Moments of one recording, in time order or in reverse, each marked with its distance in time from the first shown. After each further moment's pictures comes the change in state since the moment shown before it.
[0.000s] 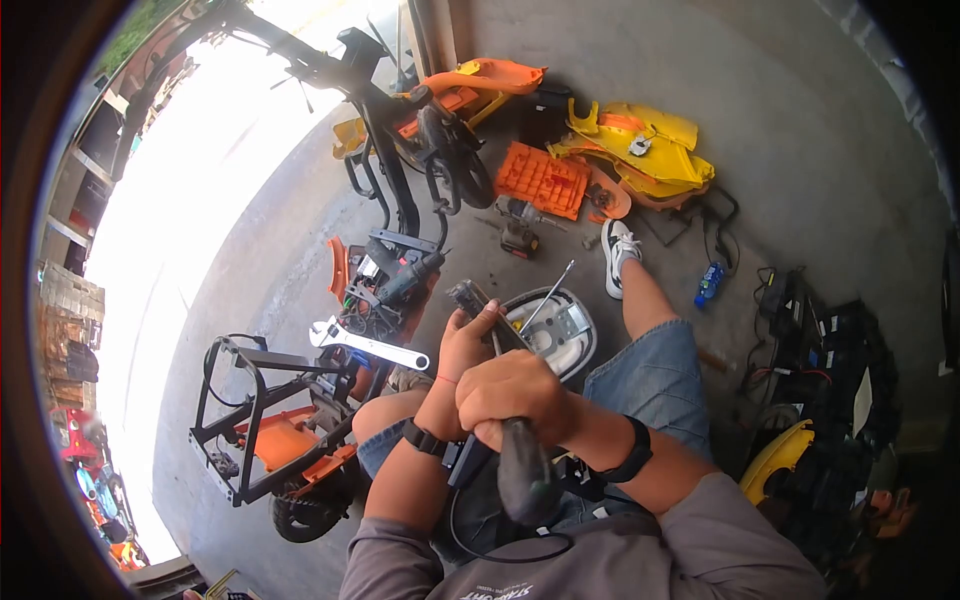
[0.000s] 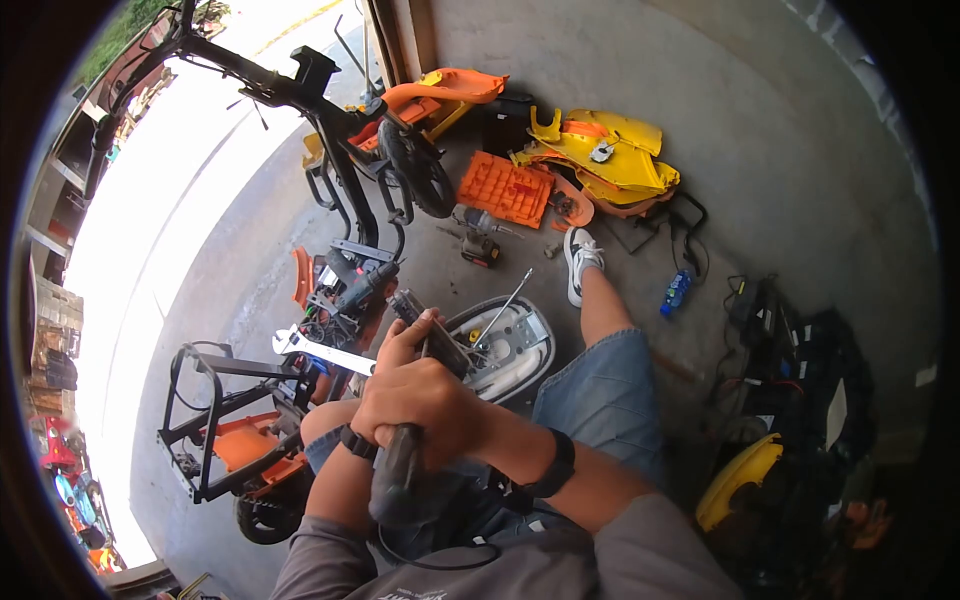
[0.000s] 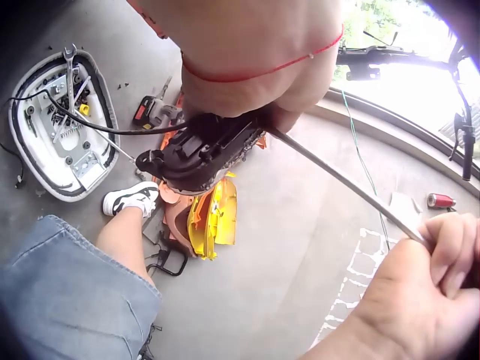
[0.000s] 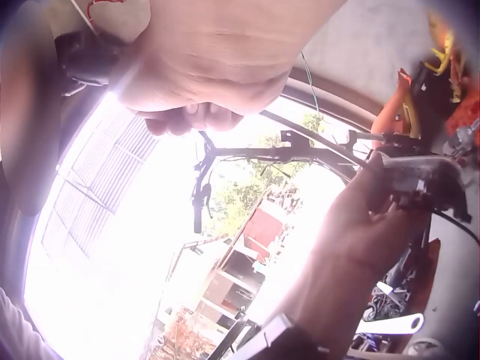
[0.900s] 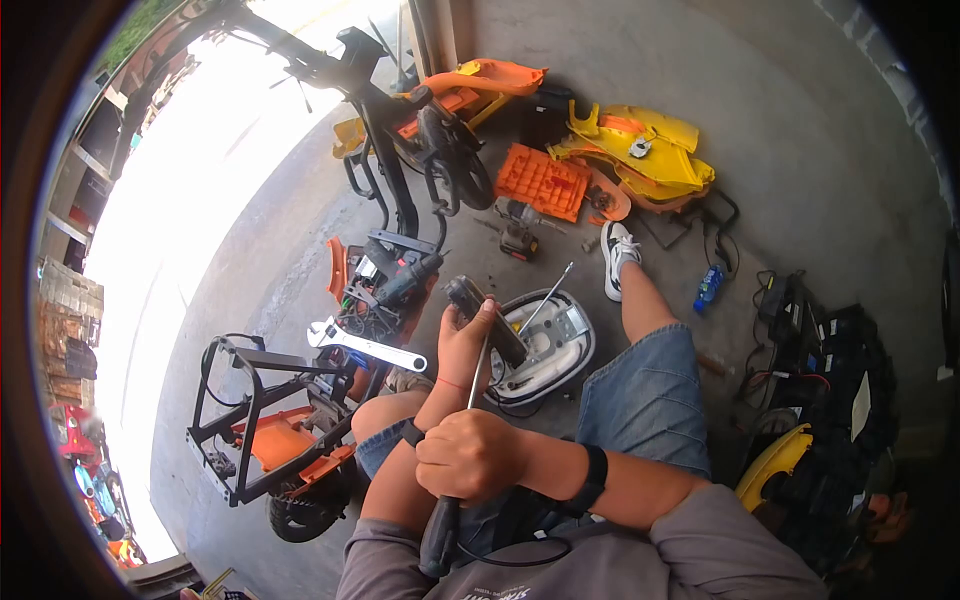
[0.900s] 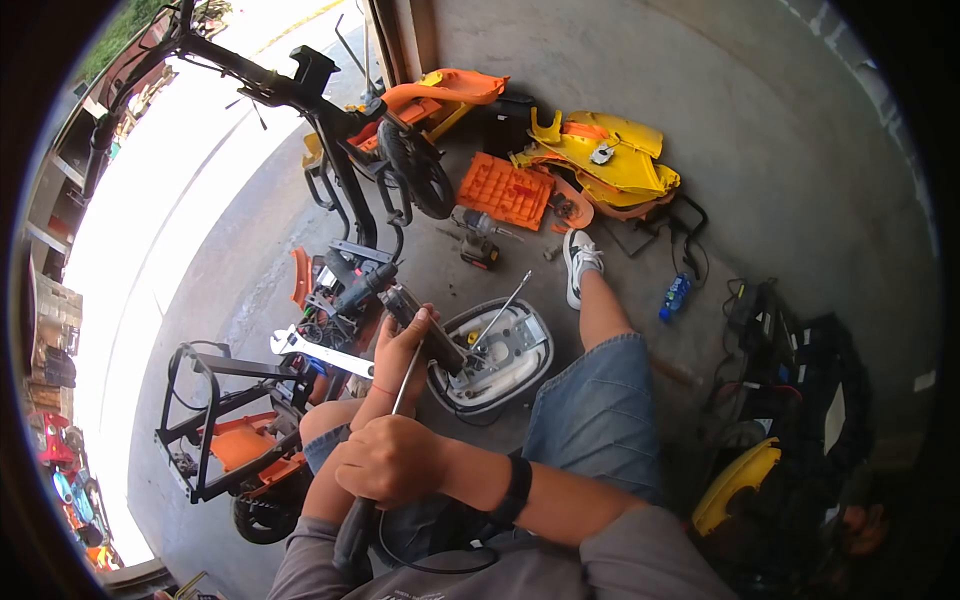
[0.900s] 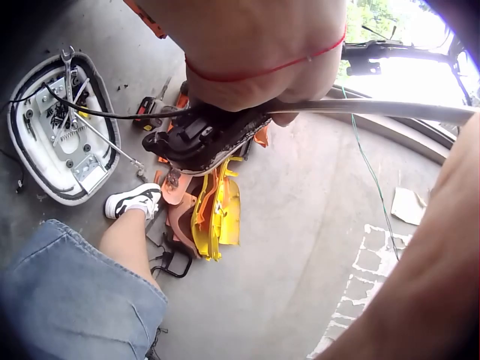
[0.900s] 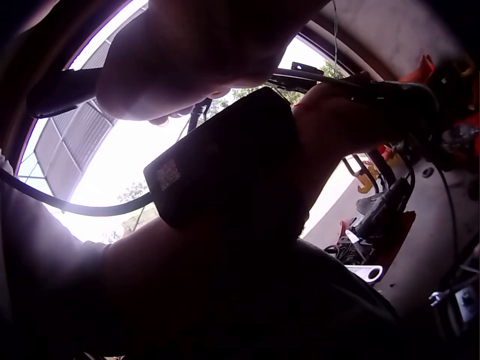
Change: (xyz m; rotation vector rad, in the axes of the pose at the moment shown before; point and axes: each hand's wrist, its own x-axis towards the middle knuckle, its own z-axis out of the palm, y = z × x) left_hand 0.000 -0.006 0.007 0.024 -0.040 0.228; right_hand -0.035 0.003 0.055 -0.353 -0.243 -0.201
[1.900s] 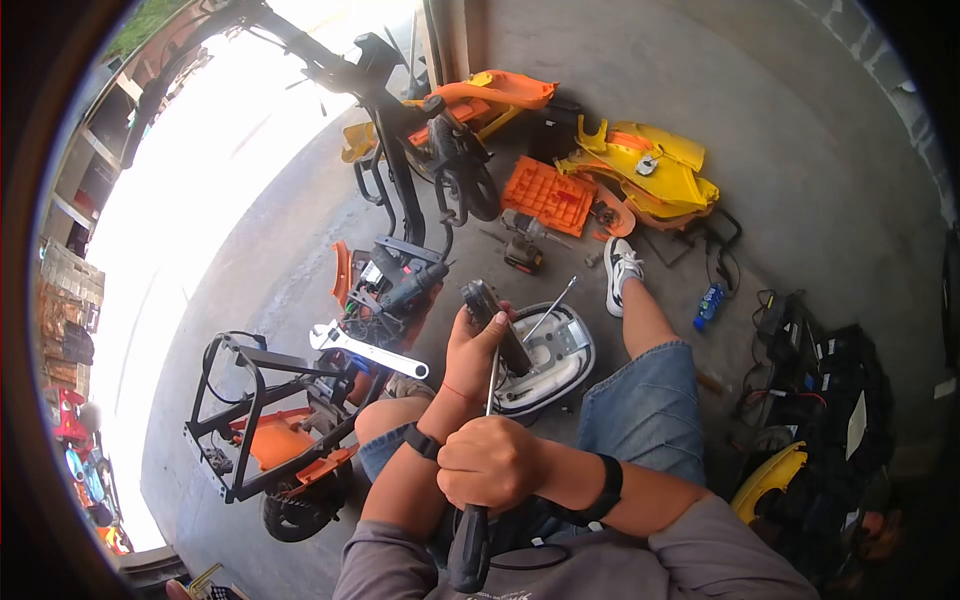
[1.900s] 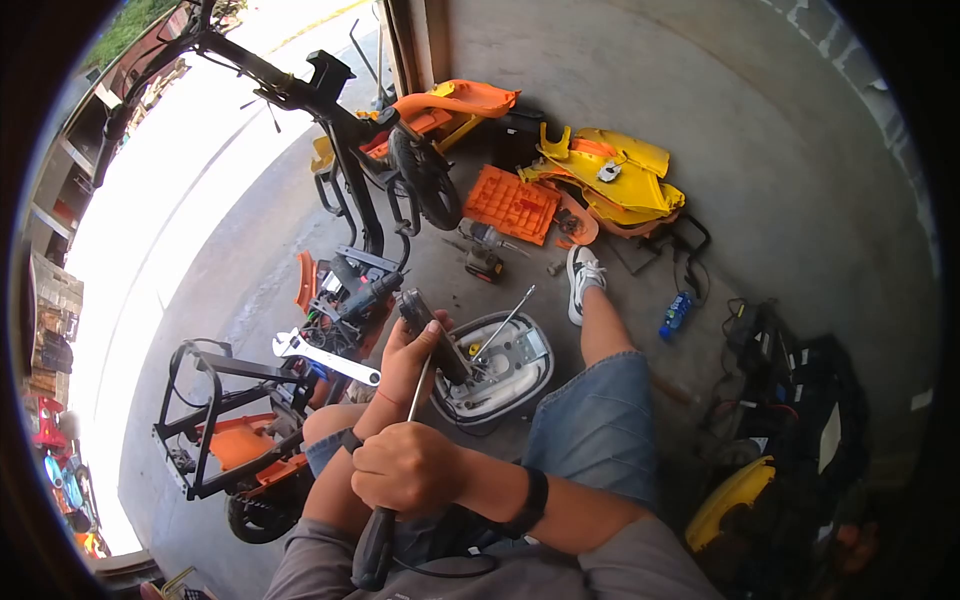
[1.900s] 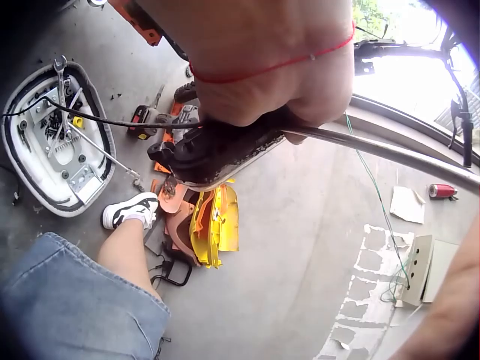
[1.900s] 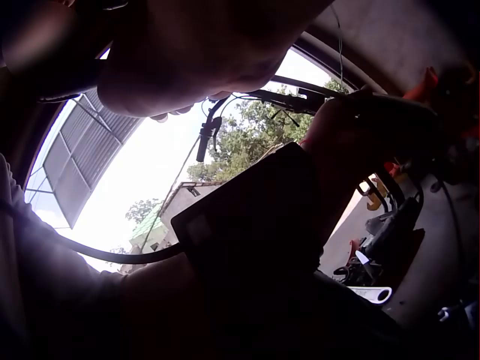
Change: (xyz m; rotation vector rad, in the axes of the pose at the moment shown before) left_hand -0.001 0.003 0.002 0.026 -0.184 -0.008; right_hand 0.007 -0.007 -0.028 0.050 0.010 0.034
